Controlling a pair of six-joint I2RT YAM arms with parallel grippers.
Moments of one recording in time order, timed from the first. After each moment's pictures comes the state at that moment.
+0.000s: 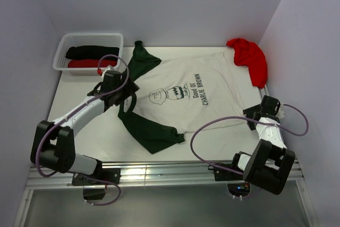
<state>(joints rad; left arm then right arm) -0.33 1.44 0.89 -0.20 -0.08 -0.89 -0.48 1.13 0.51 -0.35 0.00 0.83</state>
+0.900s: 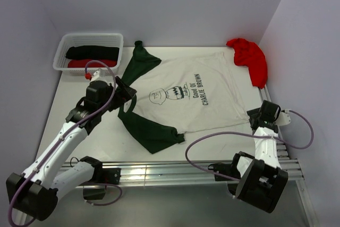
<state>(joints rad) -0.39 0.97 0.82 -0.37 -0.06 -0.85 -0.48 0.95 0.44 -0.37 0.18 0.87</state>
